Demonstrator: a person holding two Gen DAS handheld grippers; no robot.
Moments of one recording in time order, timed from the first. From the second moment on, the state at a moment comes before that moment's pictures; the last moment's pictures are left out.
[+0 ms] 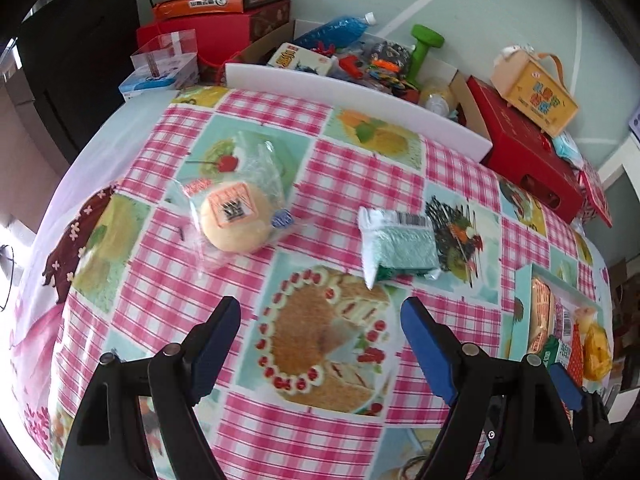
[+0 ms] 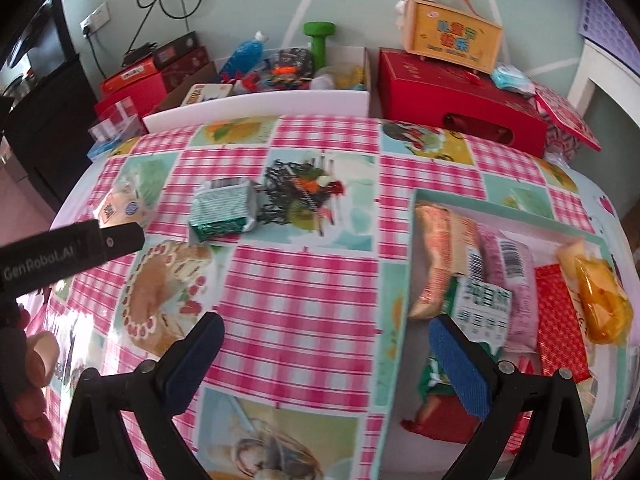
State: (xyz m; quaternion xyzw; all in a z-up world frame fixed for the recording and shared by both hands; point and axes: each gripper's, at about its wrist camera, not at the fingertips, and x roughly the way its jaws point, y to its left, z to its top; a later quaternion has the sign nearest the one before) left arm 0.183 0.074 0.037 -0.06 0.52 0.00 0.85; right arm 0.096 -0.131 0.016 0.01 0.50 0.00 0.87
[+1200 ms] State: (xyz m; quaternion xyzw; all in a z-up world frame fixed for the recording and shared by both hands) left arm 0.282 0.160 0.007 -0.10 0.57 -0.05 0.81; right arm 0.198 -0.048 -0.027 -0.03 0.49 0.07 0.87
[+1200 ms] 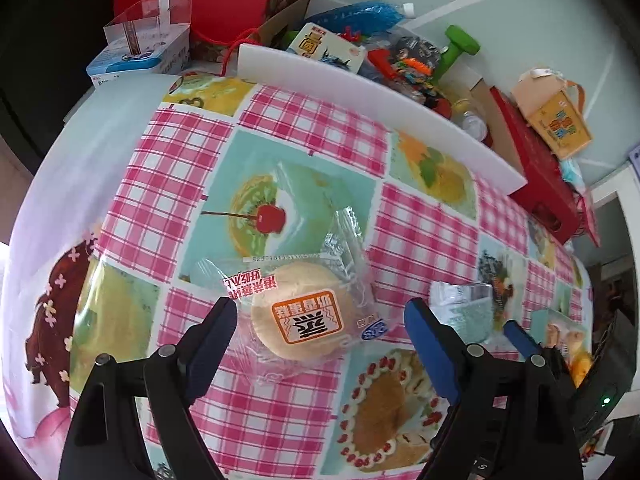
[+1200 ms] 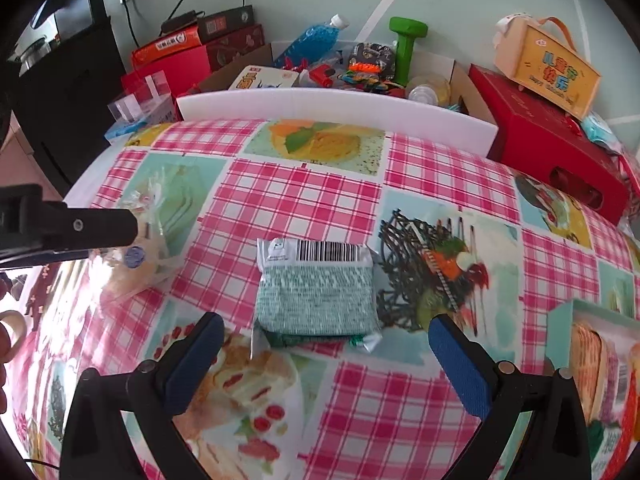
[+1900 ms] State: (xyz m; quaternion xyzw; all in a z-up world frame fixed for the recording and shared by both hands) left arm 0.298 0.160 -0.011 -0.14 0.59 -0.02 0.79; right arm 0.221 -0.043 -0.040 -0.03 0.50 0.05 0.86
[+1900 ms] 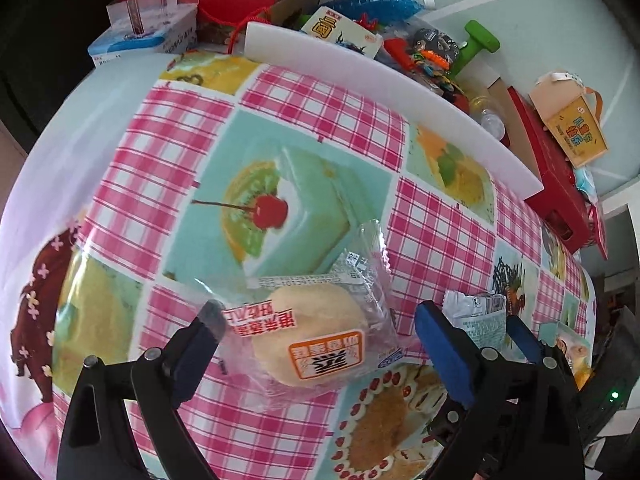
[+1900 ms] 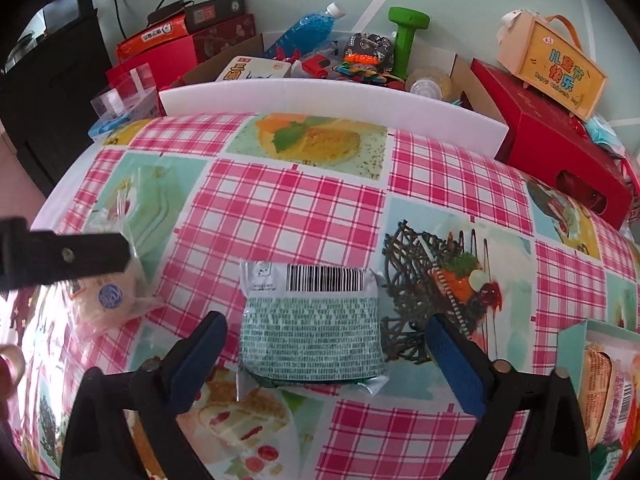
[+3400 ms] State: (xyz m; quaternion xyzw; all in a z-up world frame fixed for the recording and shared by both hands) left arm 0.181 0.075 -0.012 -0.19 0.58 -0.01 0.79; right arm 0.129 -0.090 -0.005 0.04 0.51 0.01 0.86
